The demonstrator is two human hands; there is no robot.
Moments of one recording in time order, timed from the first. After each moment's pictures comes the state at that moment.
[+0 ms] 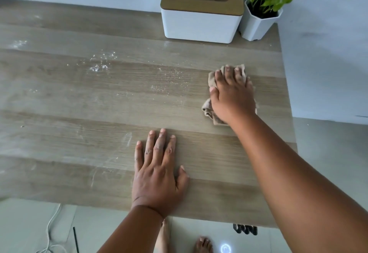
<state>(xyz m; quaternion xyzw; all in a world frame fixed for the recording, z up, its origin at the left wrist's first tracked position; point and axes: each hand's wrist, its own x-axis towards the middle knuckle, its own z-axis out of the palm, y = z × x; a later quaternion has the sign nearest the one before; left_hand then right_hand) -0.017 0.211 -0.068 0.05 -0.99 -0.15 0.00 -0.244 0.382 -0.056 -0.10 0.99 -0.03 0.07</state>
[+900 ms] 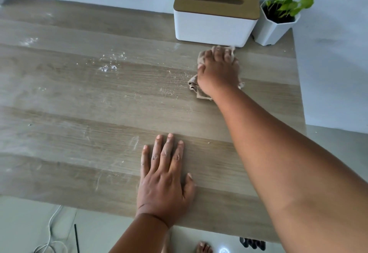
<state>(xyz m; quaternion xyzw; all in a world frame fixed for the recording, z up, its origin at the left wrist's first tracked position) -0.017 0.209 -0.065 0.04 -0.99 -0.14 -0.01 -0.308 0.303 -0.044 -0.11 0.99 -0.04 0.07</state>
